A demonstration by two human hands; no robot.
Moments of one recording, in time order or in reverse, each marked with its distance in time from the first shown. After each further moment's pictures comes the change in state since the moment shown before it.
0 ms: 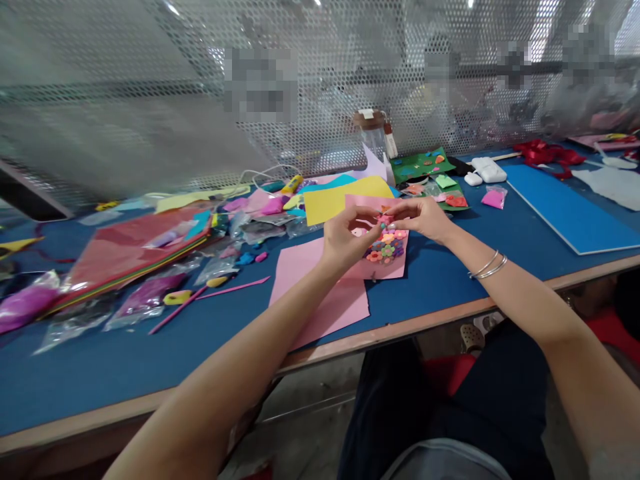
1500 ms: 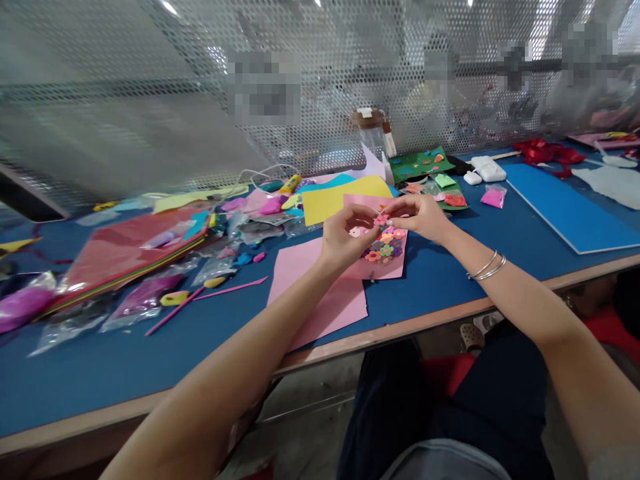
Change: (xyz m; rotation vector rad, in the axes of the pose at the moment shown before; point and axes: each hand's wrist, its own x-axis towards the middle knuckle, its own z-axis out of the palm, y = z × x) left_hand 0.001 -0.002 0.000 -0.072 -0.013 0.029; right_hand -0.001 -0.003 0.002 -0.091 0.007 -0.071
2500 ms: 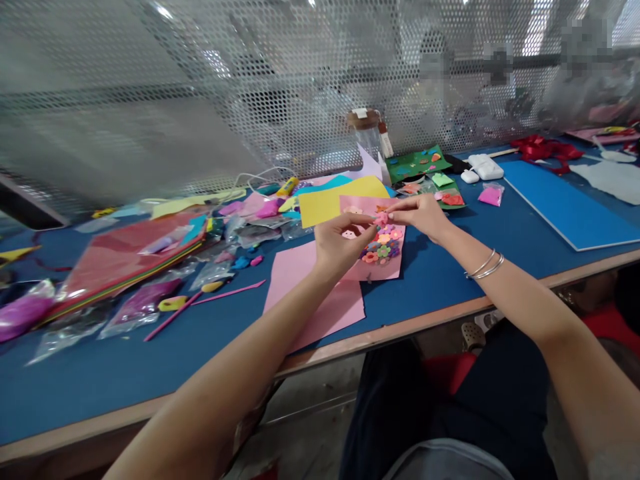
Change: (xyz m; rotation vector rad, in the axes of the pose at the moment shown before) left_hand -0.005 0.009 0.003 0.111 0.090 -0.022; right_hand 0.000 -0.004 0.002 0.127 0.165 0.194
